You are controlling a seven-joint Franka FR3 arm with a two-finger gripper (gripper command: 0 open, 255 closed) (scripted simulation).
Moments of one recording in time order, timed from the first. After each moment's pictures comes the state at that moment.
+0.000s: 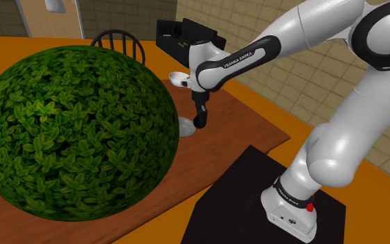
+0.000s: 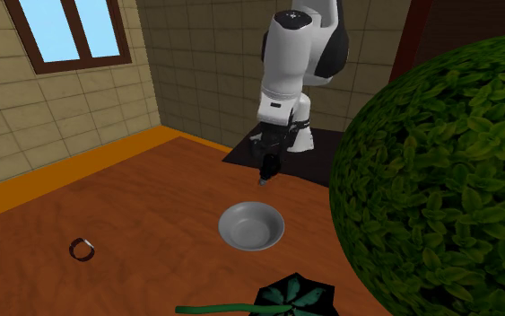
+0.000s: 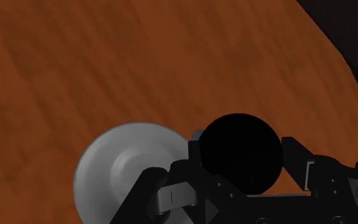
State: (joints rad) arm 0.14 0.00 -0.04 -2.32 -0.15 2.14 -0.71
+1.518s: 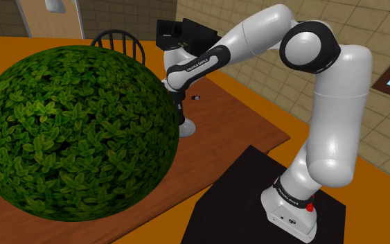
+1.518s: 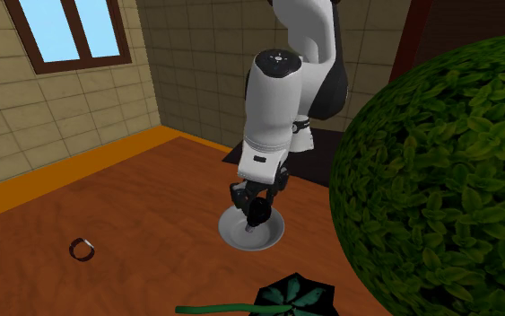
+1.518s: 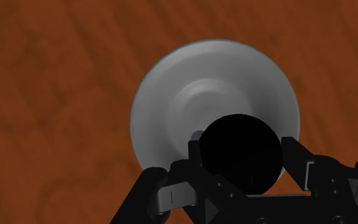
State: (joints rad) arm 0.13 0.42 -0.04 -1.89 -0.13 2.13 -0.73
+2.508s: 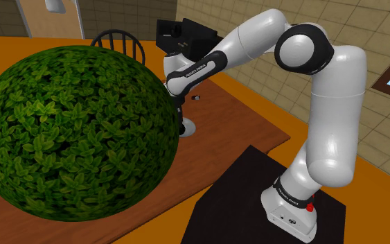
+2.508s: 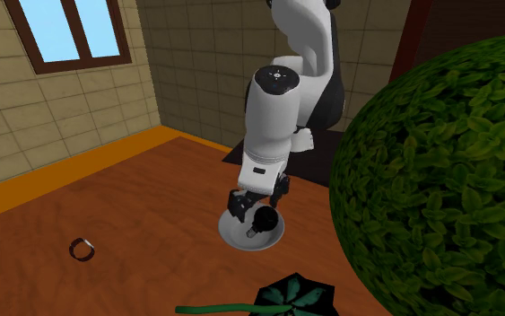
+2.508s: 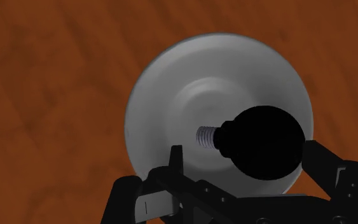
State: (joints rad) arm 0.13 0.45 -0.04 -1.90 -0.13 2.18 -0.73
